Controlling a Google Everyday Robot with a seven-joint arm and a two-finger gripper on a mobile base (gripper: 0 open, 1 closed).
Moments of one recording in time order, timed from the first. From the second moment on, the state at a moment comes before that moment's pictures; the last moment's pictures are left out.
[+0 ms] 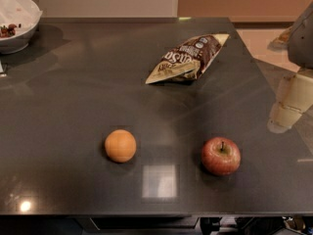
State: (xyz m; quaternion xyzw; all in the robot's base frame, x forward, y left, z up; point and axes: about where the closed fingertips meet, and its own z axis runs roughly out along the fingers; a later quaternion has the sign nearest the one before) arm 0.438 -0.217 0.976 -0.60 0.78 -0.03 0.16
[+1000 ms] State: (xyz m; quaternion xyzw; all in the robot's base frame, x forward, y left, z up) arm 0.423 -0.203 0.956 -0.63 0.76 0.00 0.16
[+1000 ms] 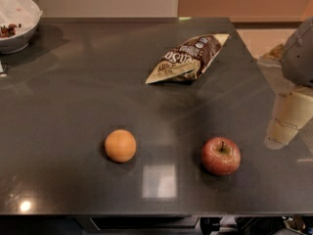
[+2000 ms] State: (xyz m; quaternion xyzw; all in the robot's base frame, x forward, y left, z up) arm 0.397 -0.179 0.904 -0.69 0.70 0.05 0.17
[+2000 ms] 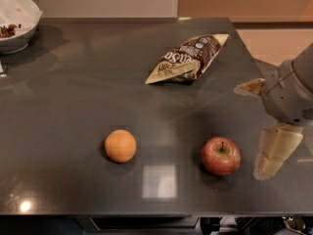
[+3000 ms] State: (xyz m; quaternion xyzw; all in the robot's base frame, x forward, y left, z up) arm 0.378 -0.153 0.865 -0.70 0.68 0.11 0.18
